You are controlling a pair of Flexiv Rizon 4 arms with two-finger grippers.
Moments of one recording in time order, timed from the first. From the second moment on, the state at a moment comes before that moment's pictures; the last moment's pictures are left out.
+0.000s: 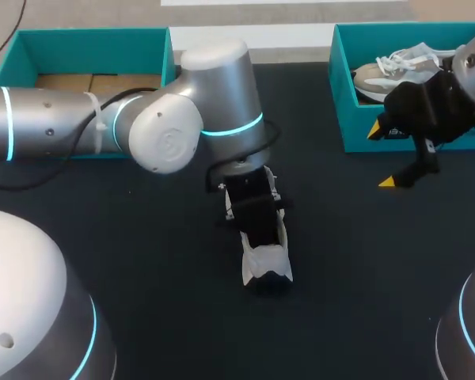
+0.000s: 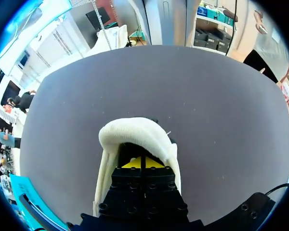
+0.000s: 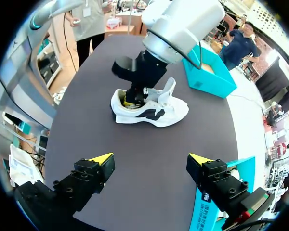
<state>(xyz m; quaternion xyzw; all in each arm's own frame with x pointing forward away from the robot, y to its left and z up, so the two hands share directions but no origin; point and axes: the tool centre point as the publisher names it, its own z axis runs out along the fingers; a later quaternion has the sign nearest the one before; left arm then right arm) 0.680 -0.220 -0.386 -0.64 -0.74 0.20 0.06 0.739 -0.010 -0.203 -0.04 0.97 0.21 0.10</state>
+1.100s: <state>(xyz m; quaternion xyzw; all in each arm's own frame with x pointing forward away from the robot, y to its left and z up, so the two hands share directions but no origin) 0.739 -0.216 -0.352 -0.66 -0.75 0.01 -0.09 0.739 -0.010 -0.203 -0.04 0.97 0.21 0.10</state>
